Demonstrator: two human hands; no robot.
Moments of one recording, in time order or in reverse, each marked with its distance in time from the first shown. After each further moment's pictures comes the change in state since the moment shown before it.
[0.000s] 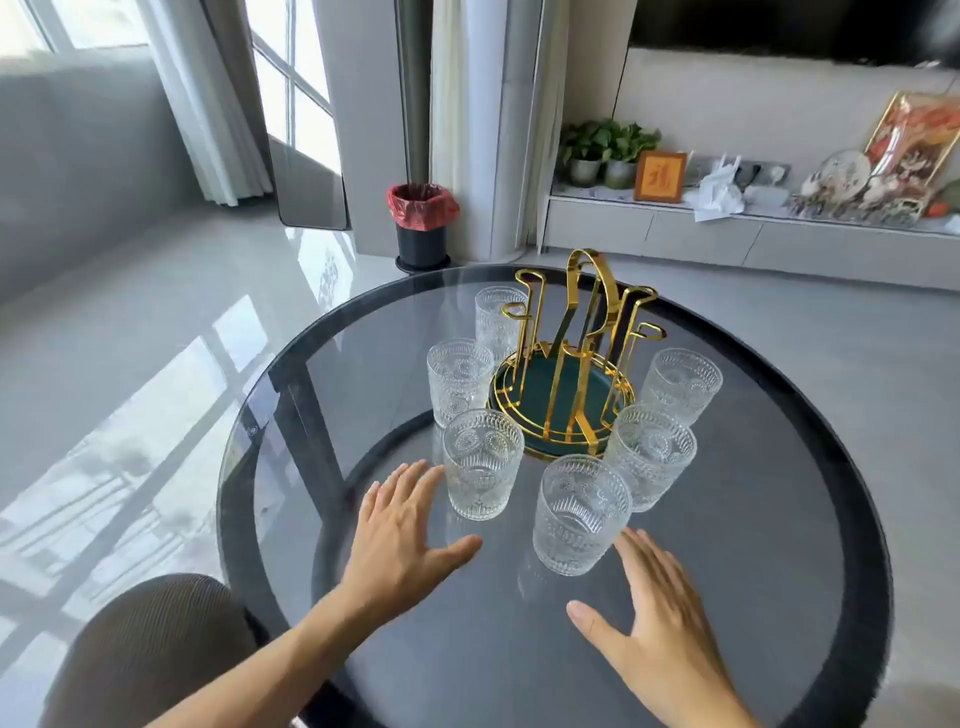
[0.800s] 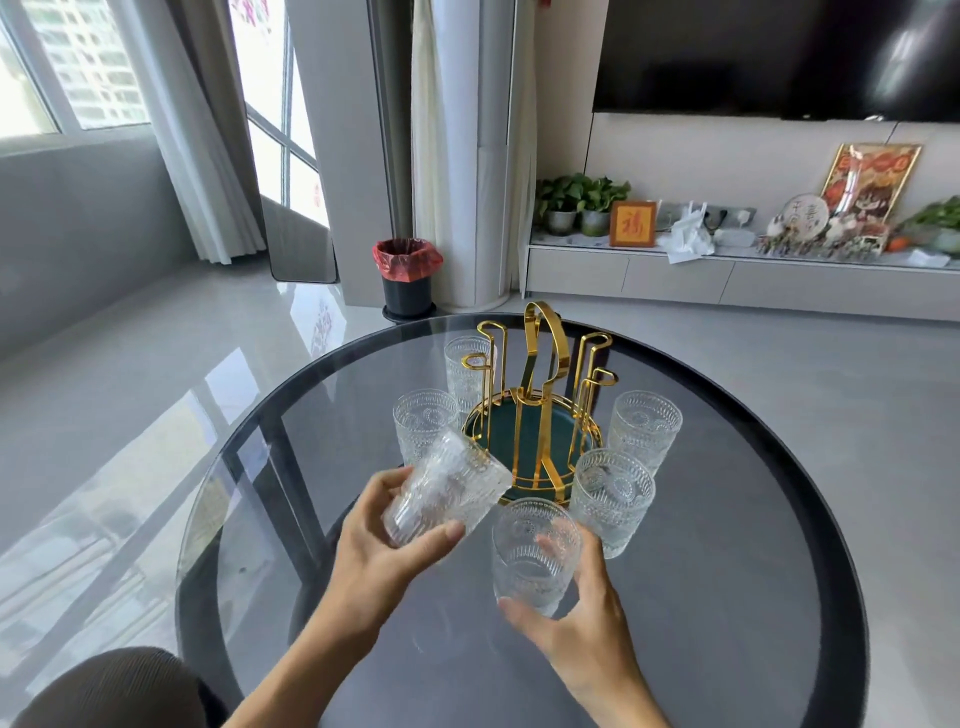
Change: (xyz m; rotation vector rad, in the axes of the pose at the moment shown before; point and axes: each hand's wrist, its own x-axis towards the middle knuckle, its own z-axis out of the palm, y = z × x) left_hand 0.013 0.053 -0.042 -0.959 0.229 -0.032; right_hand 0.040 -0.028 0.001 0.715 0.141 0.042
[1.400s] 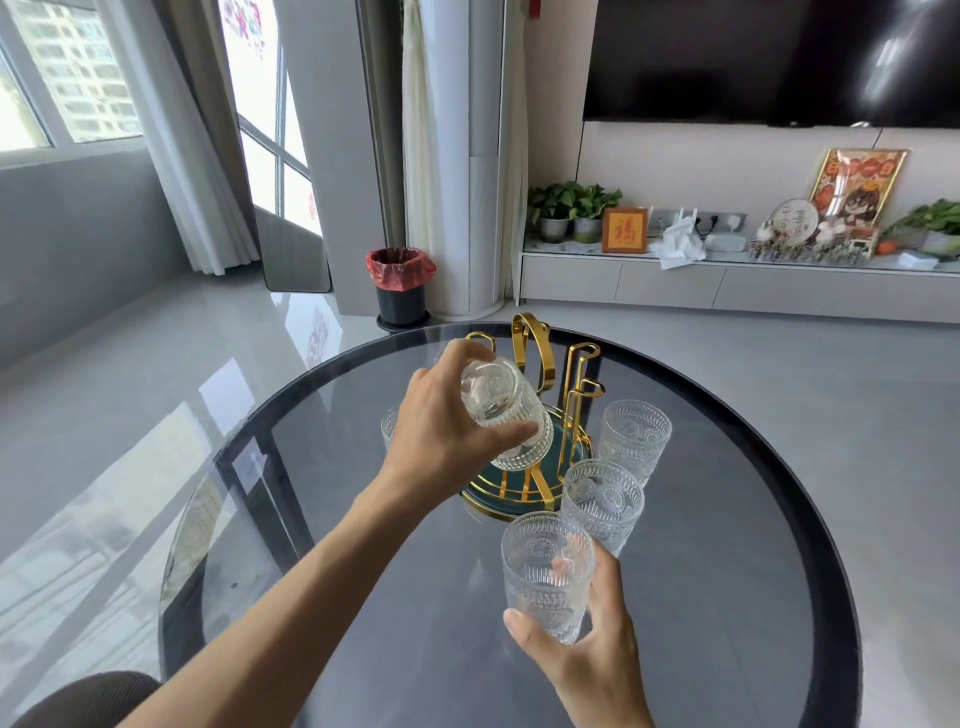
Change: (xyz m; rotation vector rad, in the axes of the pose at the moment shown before) left_hand 0.084 0.088 0.060 0.490 -0.031 0.273; right_hand -0.009 0.000 -0.008 0.099 0.124 -0.069
